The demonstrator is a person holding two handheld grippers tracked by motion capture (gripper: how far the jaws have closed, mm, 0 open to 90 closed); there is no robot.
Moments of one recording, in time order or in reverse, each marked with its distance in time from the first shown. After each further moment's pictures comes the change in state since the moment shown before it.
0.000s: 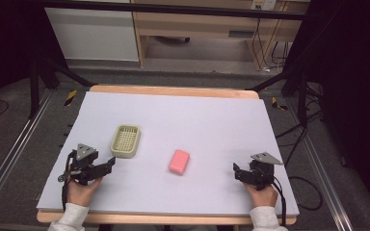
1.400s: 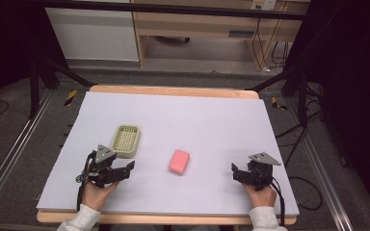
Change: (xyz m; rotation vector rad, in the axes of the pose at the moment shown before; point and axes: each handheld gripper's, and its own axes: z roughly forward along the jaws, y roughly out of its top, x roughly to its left) left arm -0.049 0.011 0.004 -0.006 -0.114 0.072; right arm 0.006 0.001 -0.001 -0.008 0.007 -0.012
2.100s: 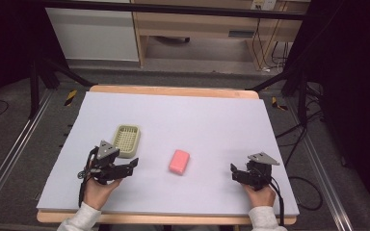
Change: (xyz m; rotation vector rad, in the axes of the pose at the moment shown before) left arm -0.007 0.019 -0.007 -0.020 -0.029 0.005; right arm 0.002 0.000 0.001 0.004 0.004 -0.005
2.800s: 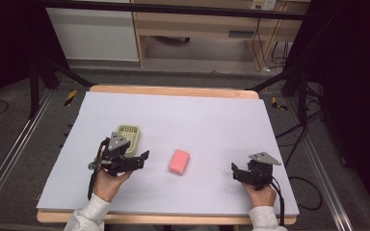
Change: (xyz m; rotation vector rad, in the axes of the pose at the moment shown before) left arm -0.026 0.032 0.011 -0.025 -0.039 0.030; right arm -0.002 0.002 -0.002 -0.011 -0.007 0.009
